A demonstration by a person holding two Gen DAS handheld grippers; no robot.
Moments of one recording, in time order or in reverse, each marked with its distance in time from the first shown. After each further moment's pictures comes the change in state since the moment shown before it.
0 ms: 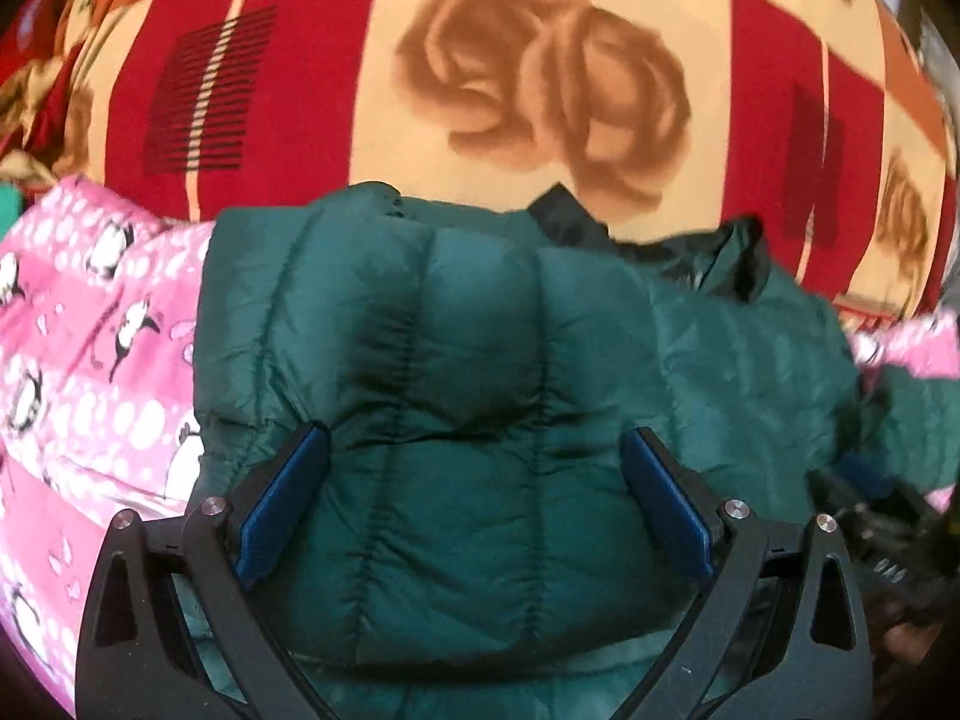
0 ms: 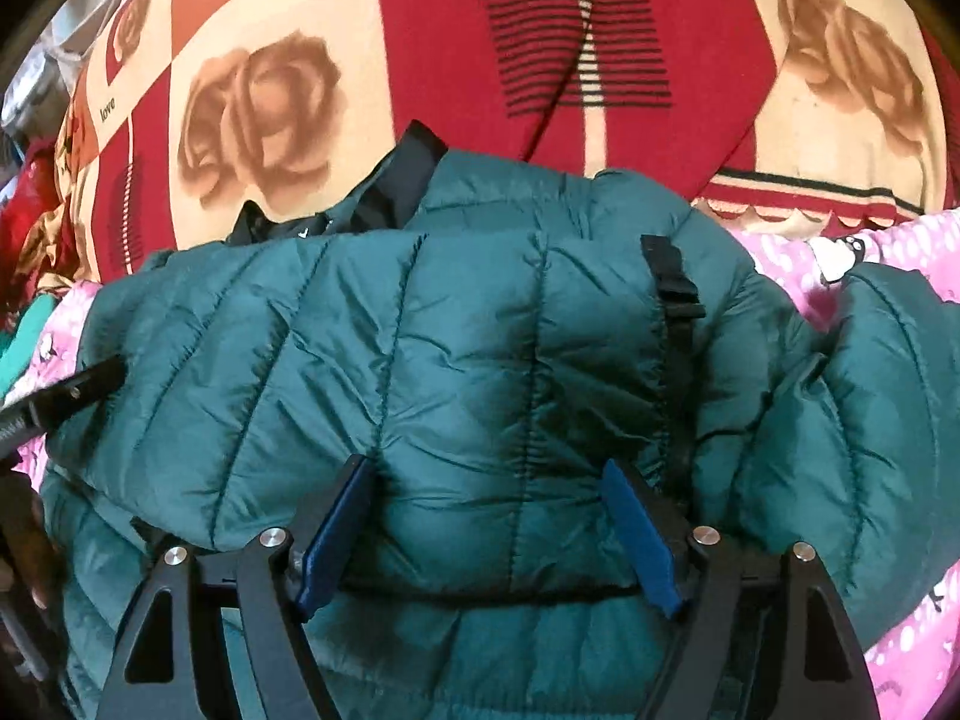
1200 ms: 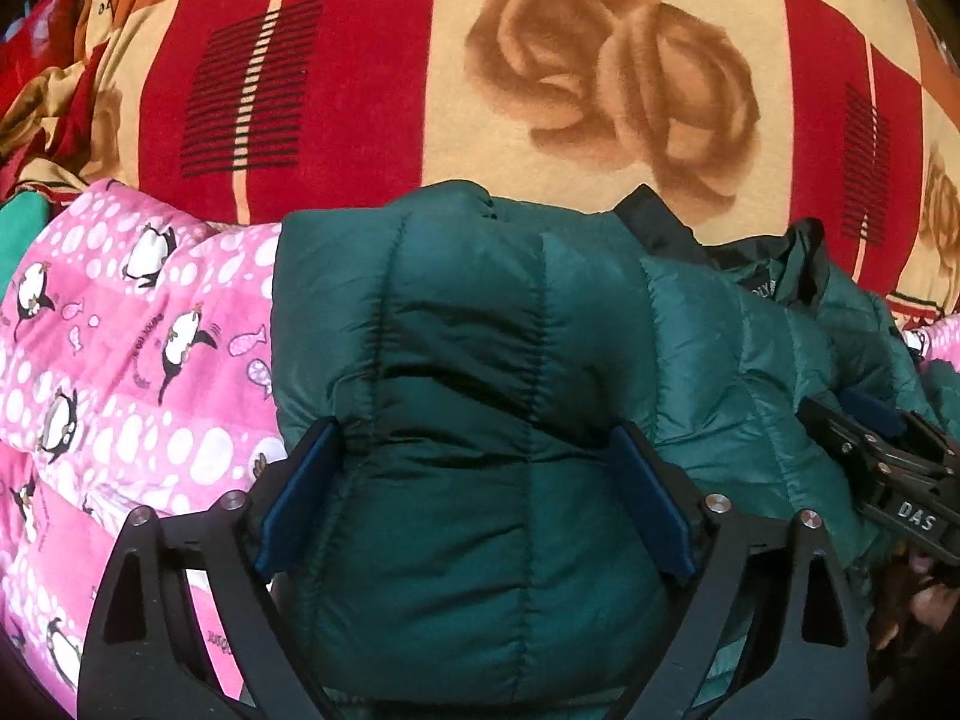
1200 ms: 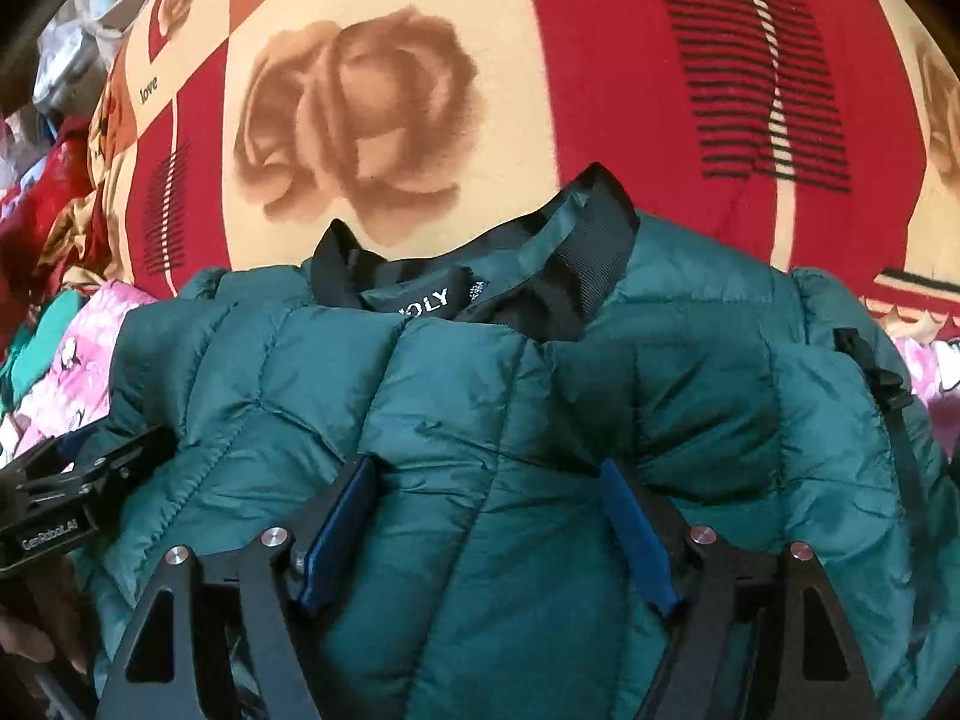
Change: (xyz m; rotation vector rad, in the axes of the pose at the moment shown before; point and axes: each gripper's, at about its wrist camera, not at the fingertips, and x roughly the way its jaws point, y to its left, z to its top) left arm 0.011 0.038 0.007 -0.011 0.007 0.070; right arm 0.035 0.073 0.051 -0.071 -0.017 0.086
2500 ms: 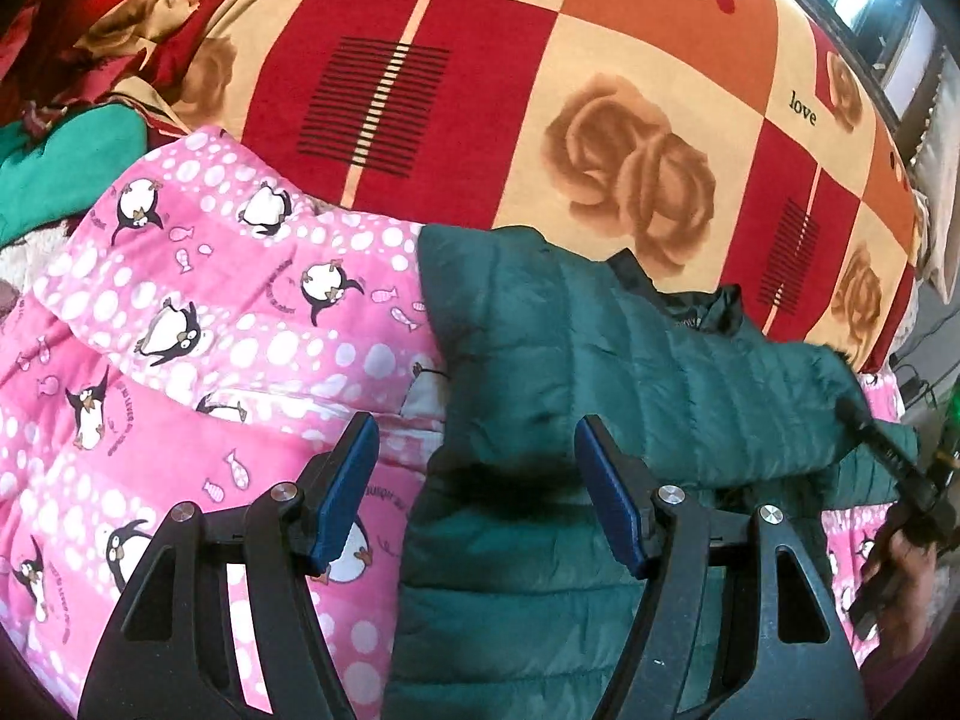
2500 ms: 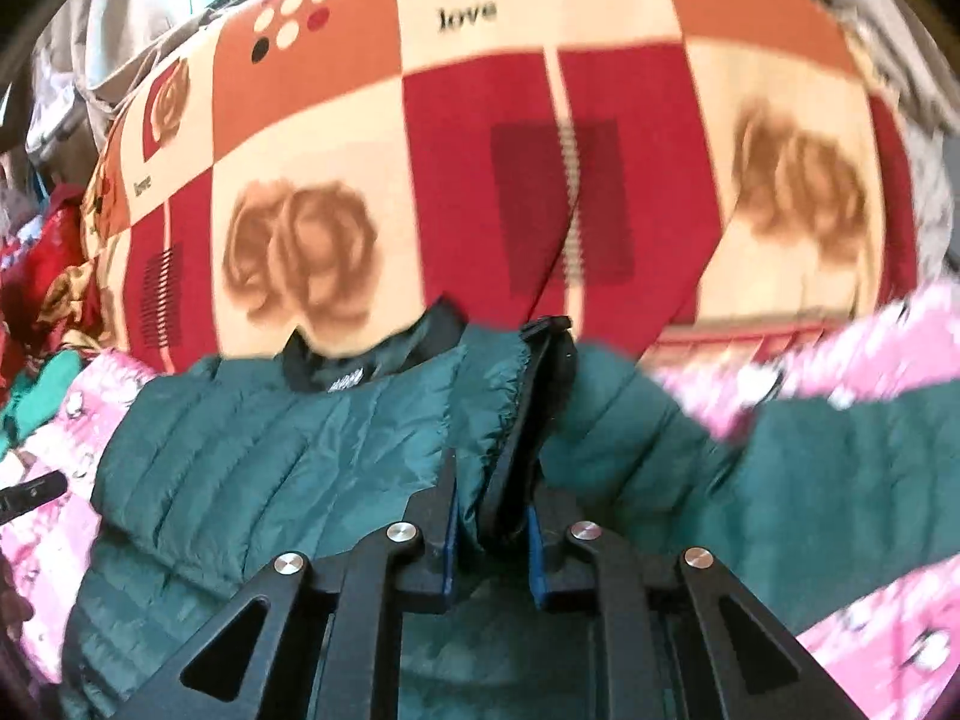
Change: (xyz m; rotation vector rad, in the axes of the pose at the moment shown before) left arm -0.108 0.088 -0.035 -0.172 -0.037 -0.179; right arm -0.122 -0.033 -0.013 0.044 -0.208 -0.166
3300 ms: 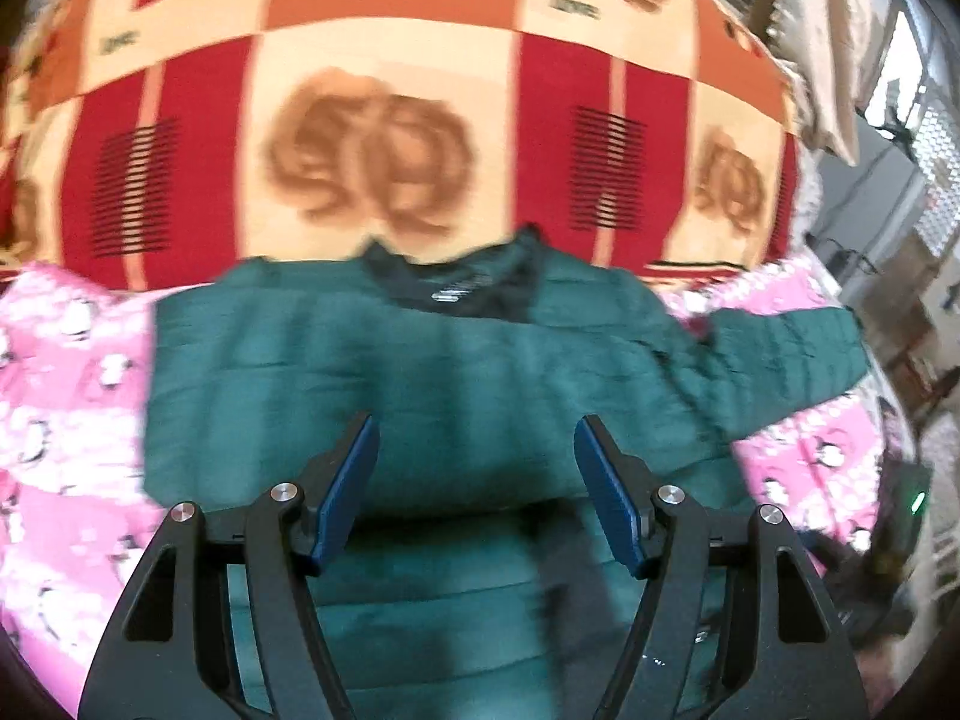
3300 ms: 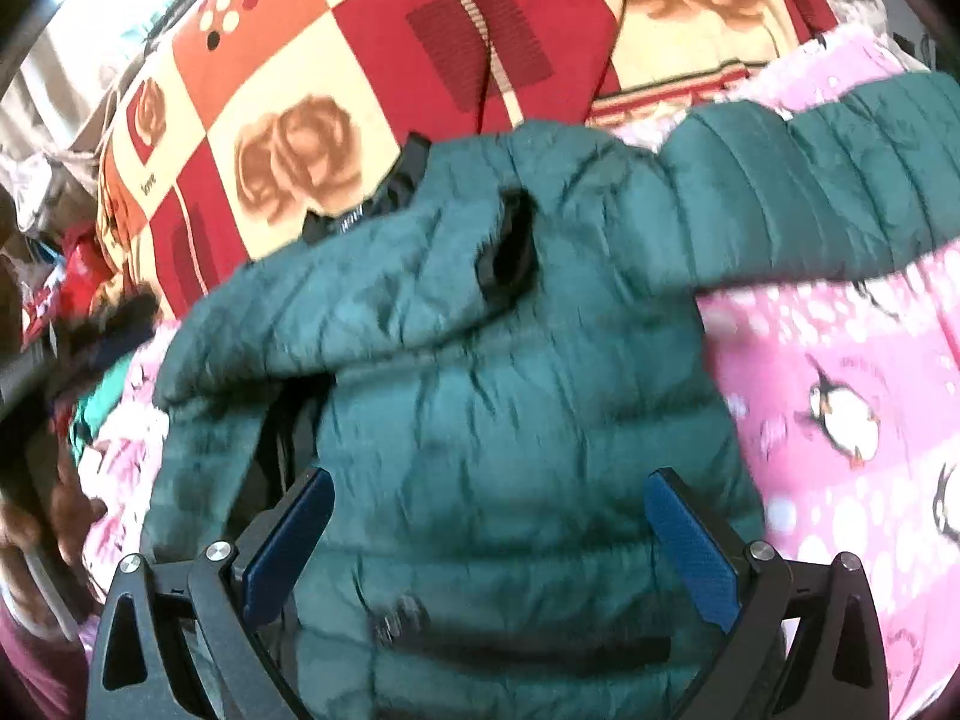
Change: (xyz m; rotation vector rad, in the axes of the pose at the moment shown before) left arm -0.003 -0.146 -0.014 0.295 0.010 -0.140; right arm -0.047 -0.027 -0.120 0.280 0.217 0.165
